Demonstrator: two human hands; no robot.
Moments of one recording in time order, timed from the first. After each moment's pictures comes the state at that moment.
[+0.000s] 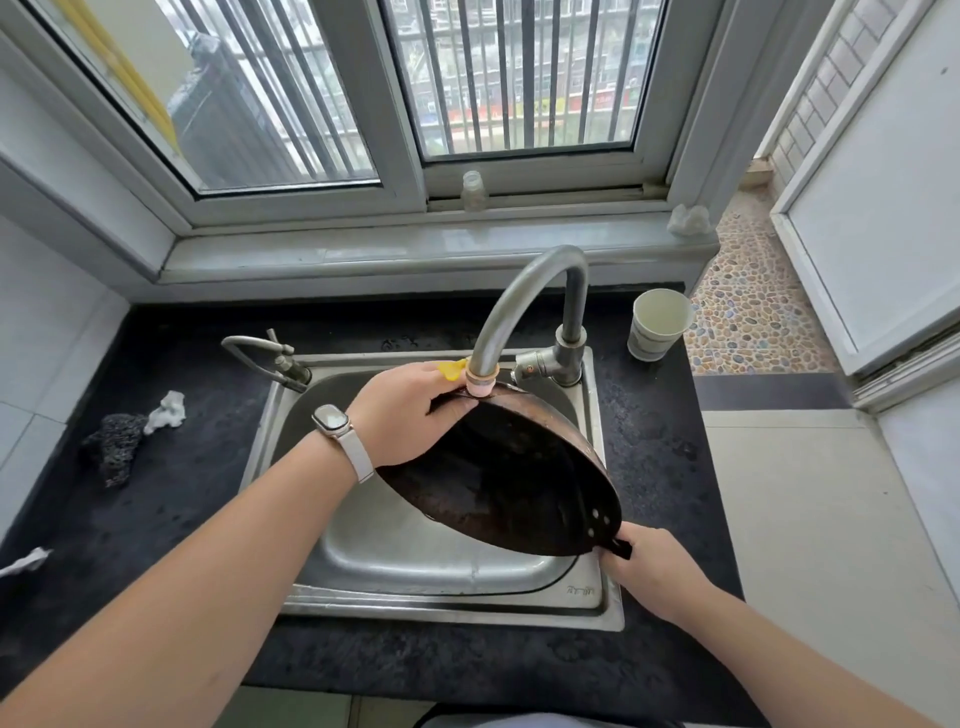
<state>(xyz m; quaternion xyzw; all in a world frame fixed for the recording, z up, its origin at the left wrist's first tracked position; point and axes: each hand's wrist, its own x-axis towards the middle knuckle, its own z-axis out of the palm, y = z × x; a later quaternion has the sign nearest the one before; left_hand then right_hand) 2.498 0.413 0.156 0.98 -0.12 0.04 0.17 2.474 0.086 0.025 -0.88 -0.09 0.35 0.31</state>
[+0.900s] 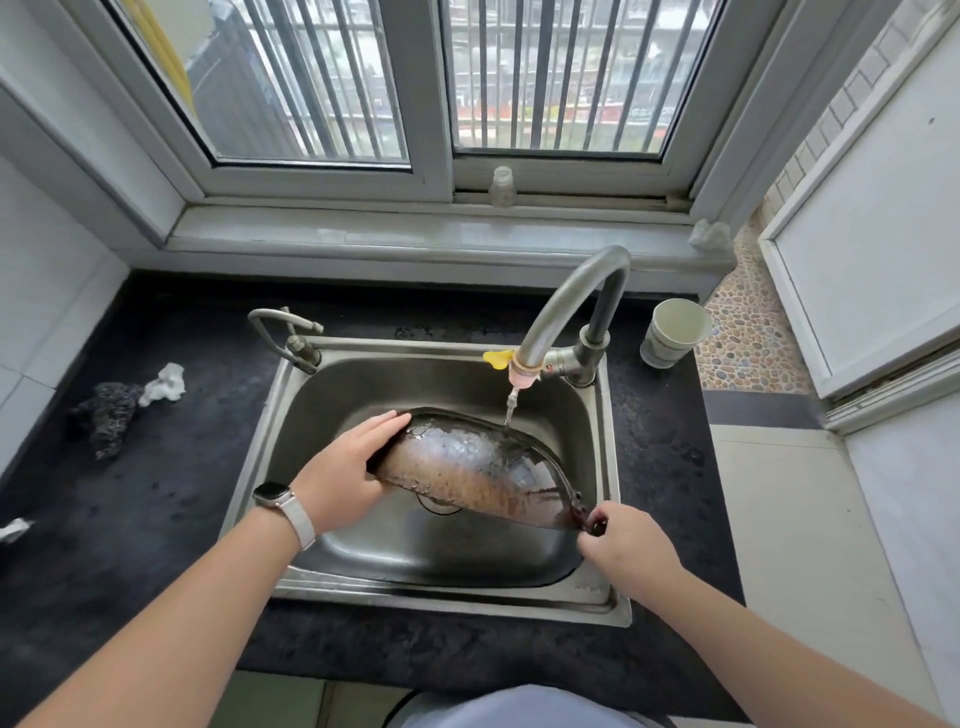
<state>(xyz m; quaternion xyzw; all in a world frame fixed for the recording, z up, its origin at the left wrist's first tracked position) 2.406 0.483 0.095 0.94 0.09 -0.10 0.33 2.471 0.145 0.049 -0.92 -0.03 0.32 0.21</state>
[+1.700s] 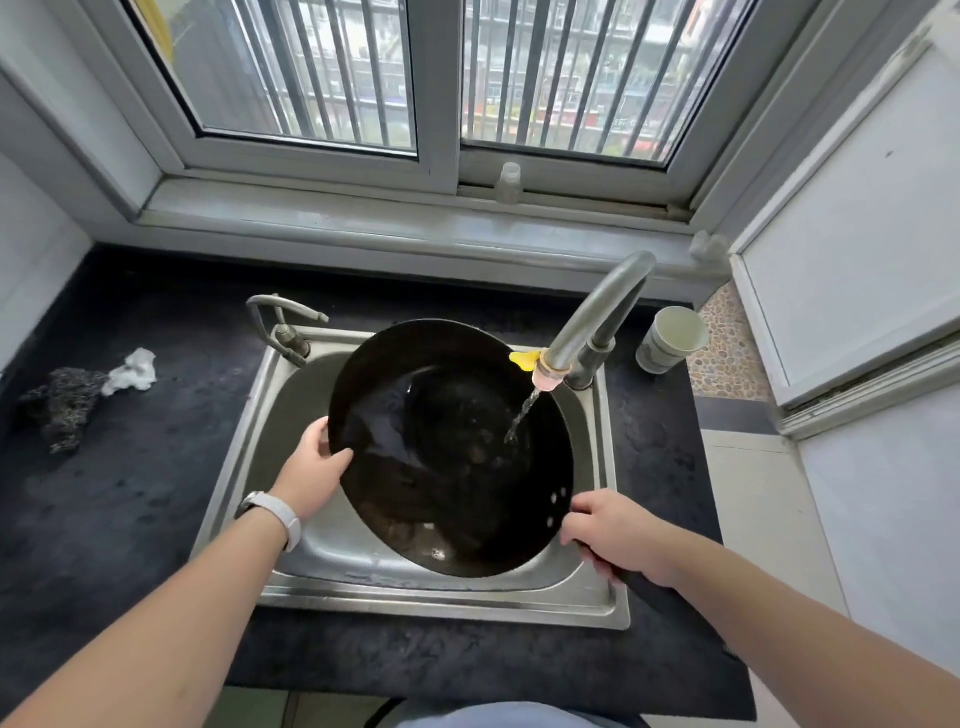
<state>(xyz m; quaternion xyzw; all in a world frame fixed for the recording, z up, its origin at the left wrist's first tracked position) 2.404 0.530 0.018 0.75 0.38 -0.07 0.54 2.487 0.178 0.099 -0.80 -0.01 0.50 0.33</state>
